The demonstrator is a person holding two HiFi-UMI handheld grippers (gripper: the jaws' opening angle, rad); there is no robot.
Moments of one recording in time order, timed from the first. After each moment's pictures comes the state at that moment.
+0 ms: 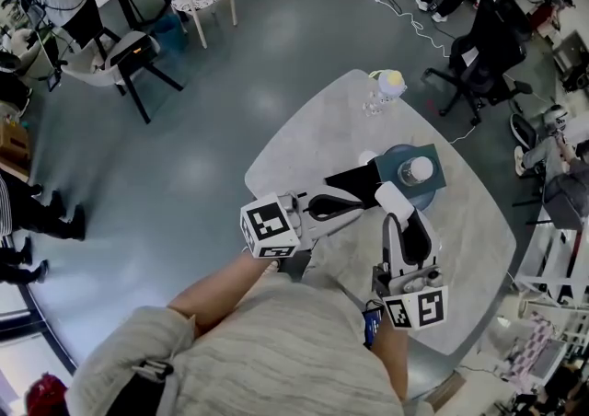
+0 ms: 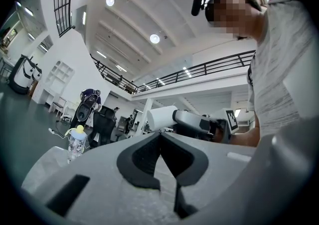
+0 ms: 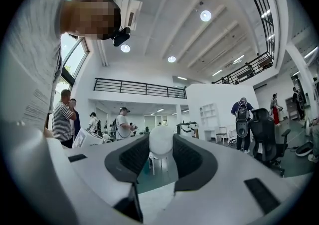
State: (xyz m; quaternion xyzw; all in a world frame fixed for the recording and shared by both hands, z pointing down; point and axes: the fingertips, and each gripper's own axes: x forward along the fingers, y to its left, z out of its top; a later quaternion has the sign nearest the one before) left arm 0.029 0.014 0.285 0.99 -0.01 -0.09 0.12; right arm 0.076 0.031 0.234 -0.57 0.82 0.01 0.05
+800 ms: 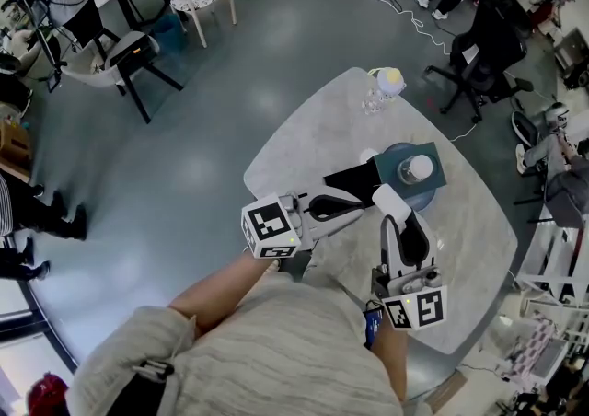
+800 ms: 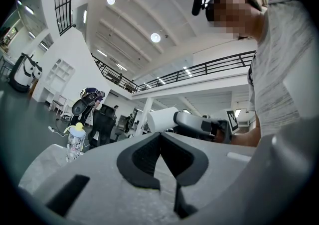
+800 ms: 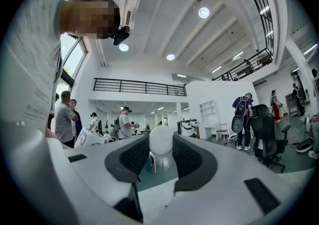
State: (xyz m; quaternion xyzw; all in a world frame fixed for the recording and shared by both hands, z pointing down) left arm 0.038 0.017 0.291 0.99 -0.01 -0.09 0.13; right arm 0.084 0.035 0.246 -0.56 0.83 -0.01 0.04
